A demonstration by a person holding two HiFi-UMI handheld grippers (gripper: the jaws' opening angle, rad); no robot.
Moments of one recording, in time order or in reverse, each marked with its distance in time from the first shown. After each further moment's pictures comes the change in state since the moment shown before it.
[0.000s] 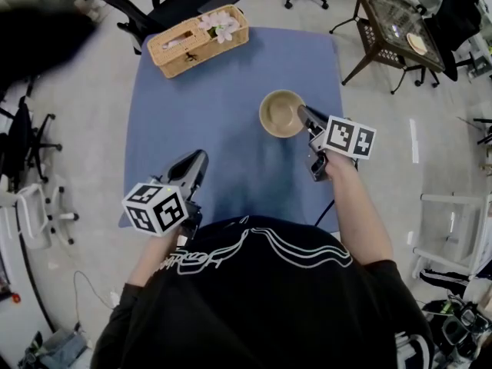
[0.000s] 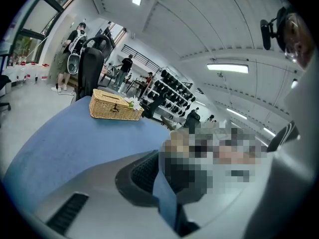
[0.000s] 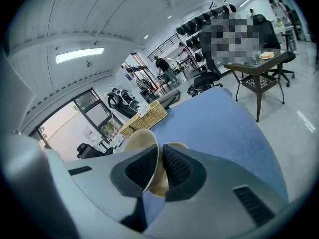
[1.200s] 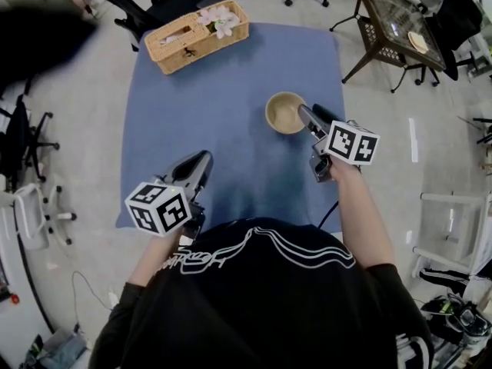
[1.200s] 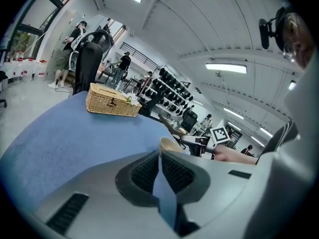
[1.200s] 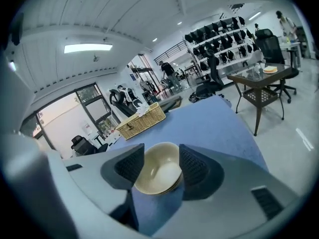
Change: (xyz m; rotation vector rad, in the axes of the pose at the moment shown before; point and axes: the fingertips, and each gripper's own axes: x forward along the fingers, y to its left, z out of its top) left arm 0.013 0.004 -0.016 -0.006 0.020 -0.035; right arm 0.000 -0.014 -0.004 -0.117 -0.047 -0.039
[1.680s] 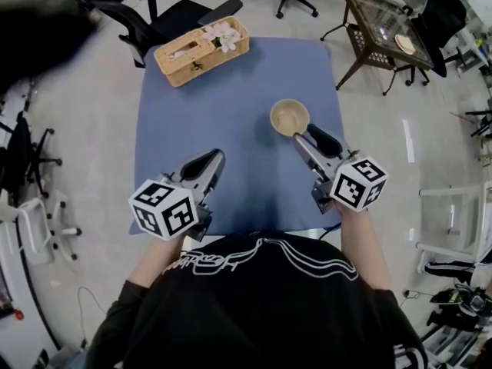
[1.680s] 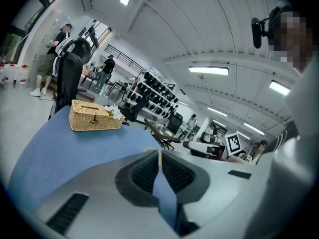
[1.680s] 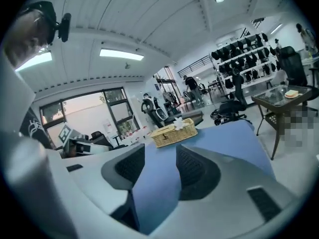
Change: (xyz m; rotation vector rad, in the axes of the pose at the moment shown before) left arm -0.039 -0.043 0.049 0.108 -0.025 -0.155; right arm -0.088 0.140 0.005 -0.203 -0.144 0.204
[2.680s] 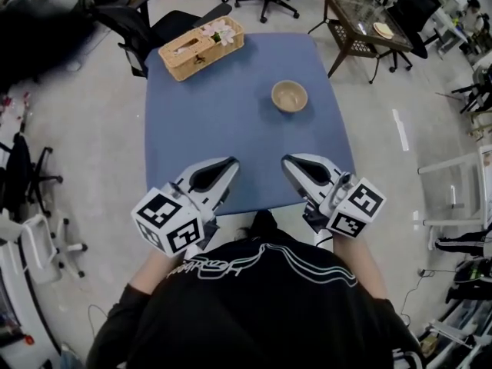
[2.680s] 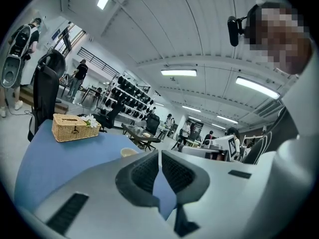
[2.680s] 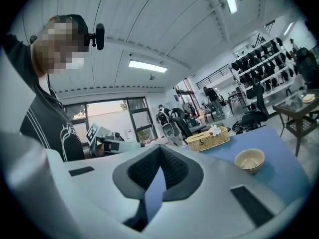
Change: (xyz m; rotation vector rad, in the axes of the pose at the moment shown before) left arm -0.098 -0.074 -0.023 0.183 -0.027 -0.242; right arm -0.059 0.188 -0.040 -0.108 -0.138 0.204
